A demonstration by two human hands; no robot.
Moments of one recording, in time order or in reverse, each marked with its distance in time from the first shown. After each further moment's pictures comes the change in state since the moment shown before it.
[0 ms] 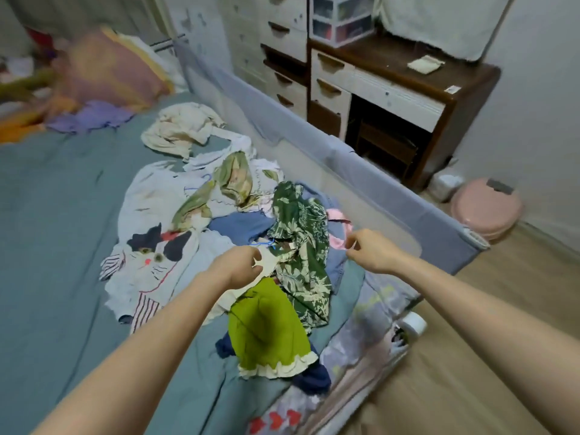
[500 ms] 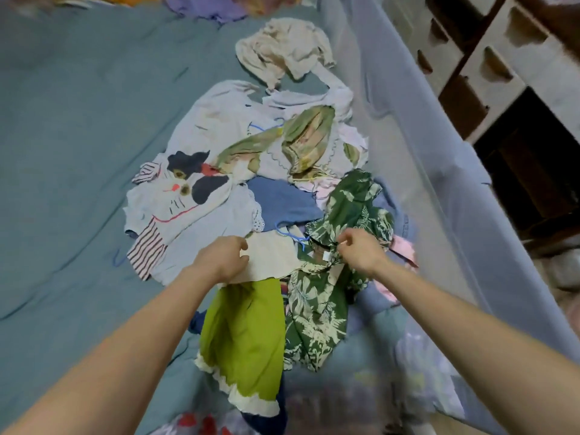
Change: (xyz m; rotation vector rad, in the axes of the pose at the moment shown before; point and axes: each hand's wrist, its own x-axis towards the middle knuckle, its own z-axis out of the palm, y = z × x) left_hand 0.099 -0.066 0.079 -0.355 0.060 -0.594; right_hand 0.234 -0.014 0.080 0.084 -0.279 -0.191
